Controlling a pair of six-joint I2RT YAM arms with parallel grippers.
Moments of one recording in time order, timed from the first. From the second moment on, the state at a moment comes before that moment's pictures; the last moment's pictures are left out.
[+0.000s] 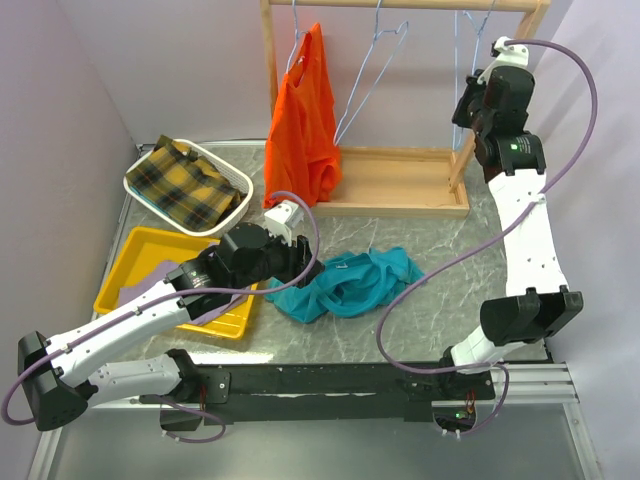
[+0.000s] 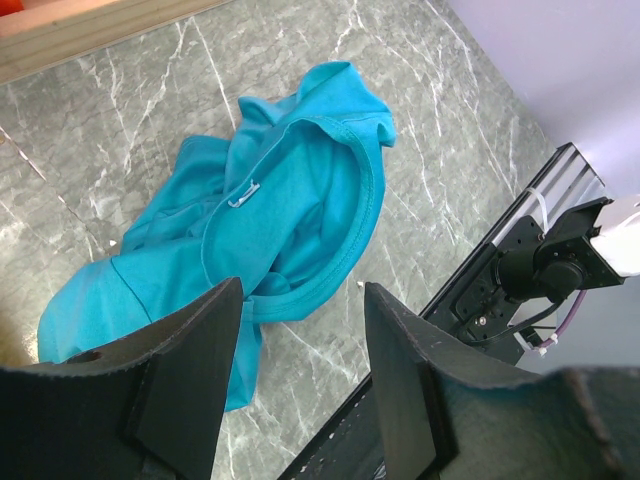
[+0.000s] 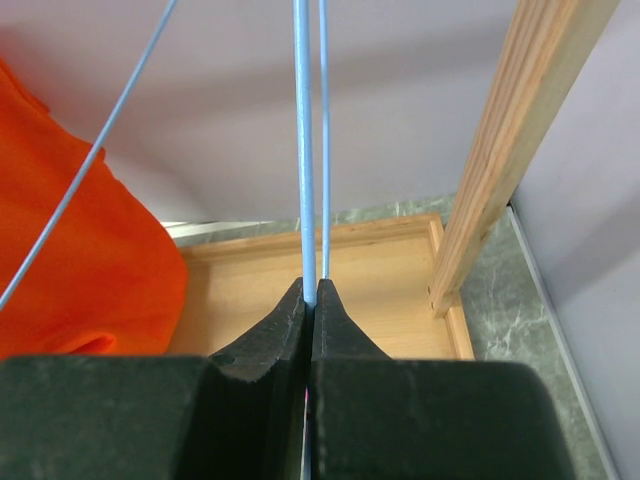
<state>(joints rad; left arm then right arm) -0.92 1.04 0.95 -0.28 0.00 -0.44 0.05 1.57 1.92 -0.55 0.15 0.15</state>
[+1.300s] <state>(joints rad) -0.92 1.24 0.80 -0.20 -0.09 -0.60 0.55 0.66 1.00 -0.76 -0.05 0.41</state>
